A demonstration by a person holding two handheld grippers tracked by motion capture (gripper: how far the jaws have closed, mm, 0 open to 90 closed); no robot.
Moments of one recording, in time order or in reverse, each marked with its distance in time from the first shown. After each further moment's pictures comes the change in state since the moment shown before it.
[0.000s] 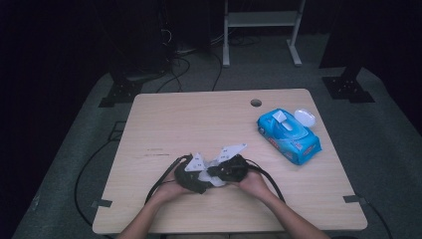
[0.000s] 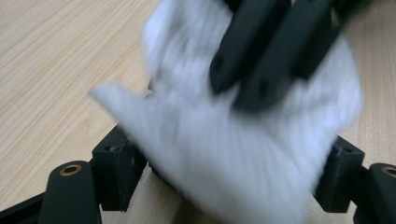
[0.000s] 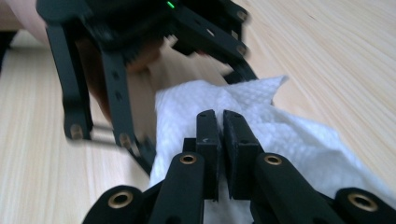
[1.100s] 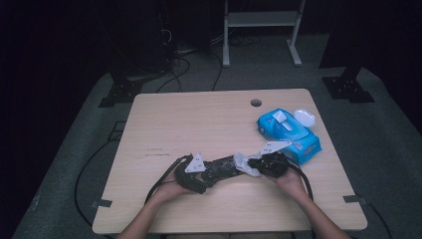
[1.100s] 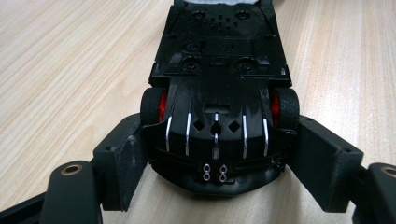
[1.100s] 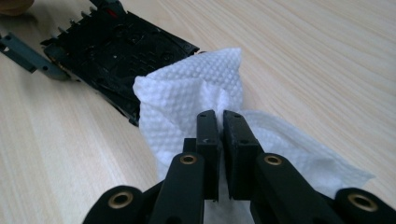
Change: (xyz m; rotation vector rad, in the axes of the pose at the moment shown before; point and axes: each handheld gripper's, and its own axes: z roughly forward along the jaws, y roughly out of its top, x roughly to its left) left arm -0.002 0.002 -0.001 -0.009 0.014 0.027; right arm -0.045 -0.065 -0.075 0.032 -0.237 0.175
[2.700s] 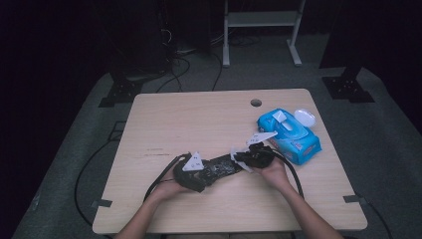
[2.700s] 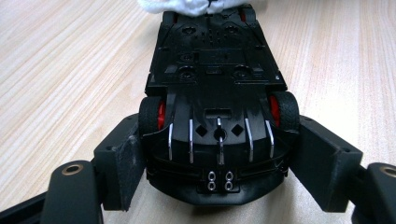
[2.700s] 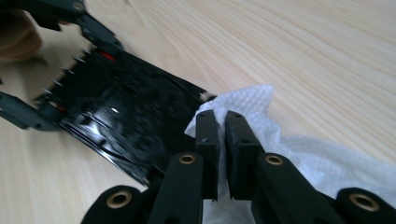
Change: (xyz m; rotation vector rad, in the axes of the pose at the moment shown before) left arm 0.005 0.000 -0.005 -0.013 -0.005 0.007; right arm -0.006 0.028 0.035 -0.024 0.083 0.074
